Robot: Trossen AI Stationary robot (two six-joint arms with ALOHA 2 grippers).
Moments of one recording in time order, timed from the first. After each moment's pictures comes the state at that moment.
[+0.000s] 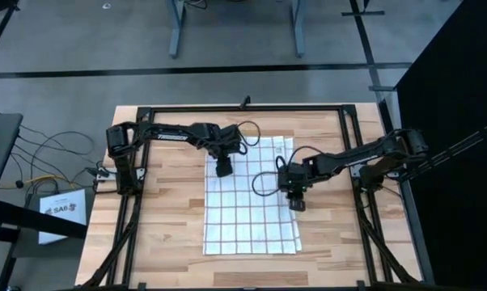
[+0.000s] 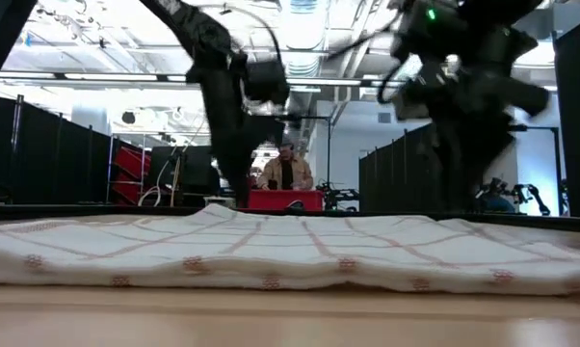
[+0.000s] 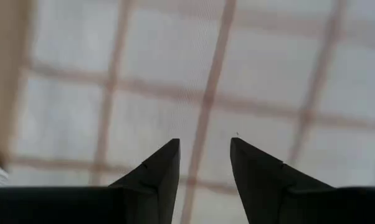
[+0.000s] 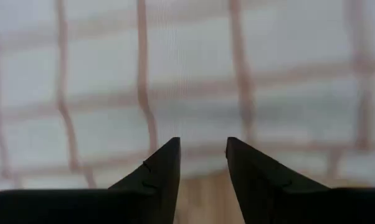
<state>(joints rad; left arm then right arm) 0.30 1.83 1.25 -0.65 0.02 0.10 0.07 1.49 0.82 -0.49 -0.09 0.19</state>
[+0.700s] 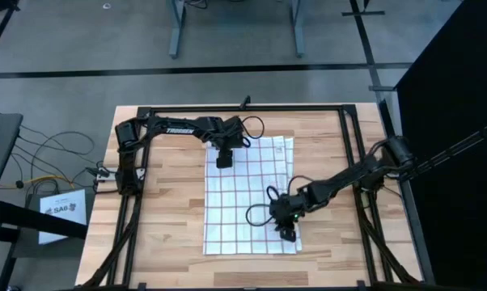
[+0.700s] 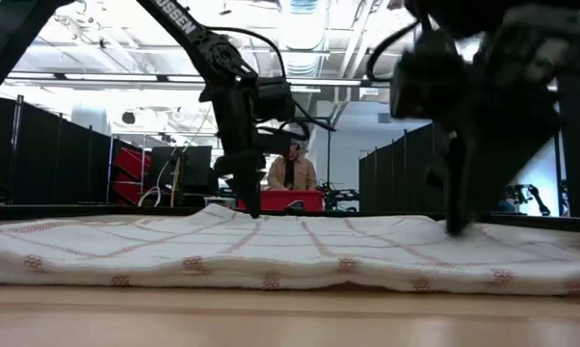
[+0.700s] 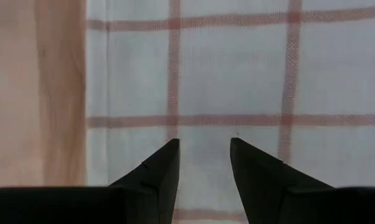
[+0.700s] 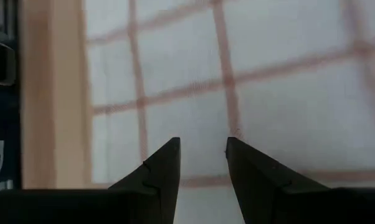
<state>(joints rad) 0.40 1.94 1.29 -0.58 0.00 0.41 0.35 1.73 0.82 -0.07 -0.15 0.62</state>
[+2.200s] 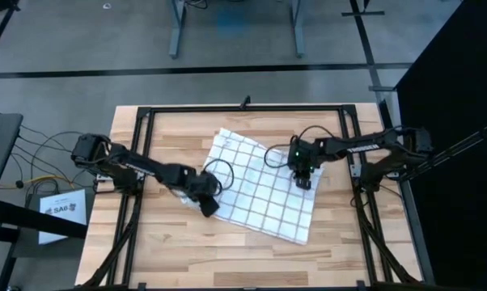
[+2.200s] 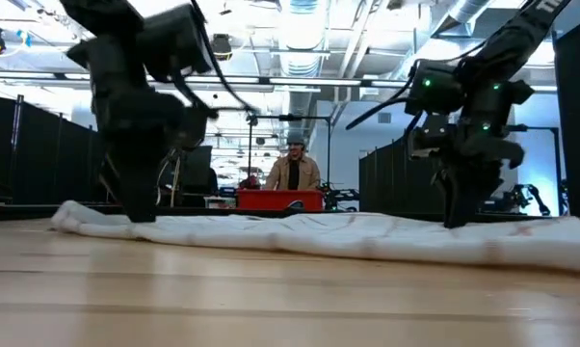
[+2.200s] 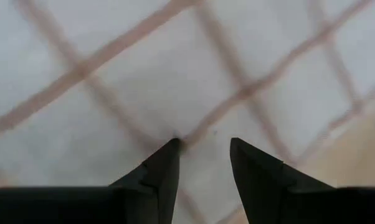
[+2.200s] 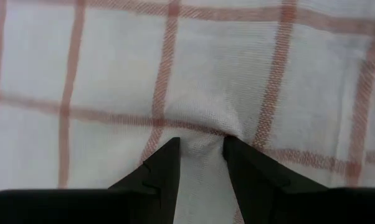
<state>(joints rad) -0.14 1.55 0.74 -0.35 0.05 -0.82 -0.29 1.44 0.60 -0.38 -0.15 -0.06</state>
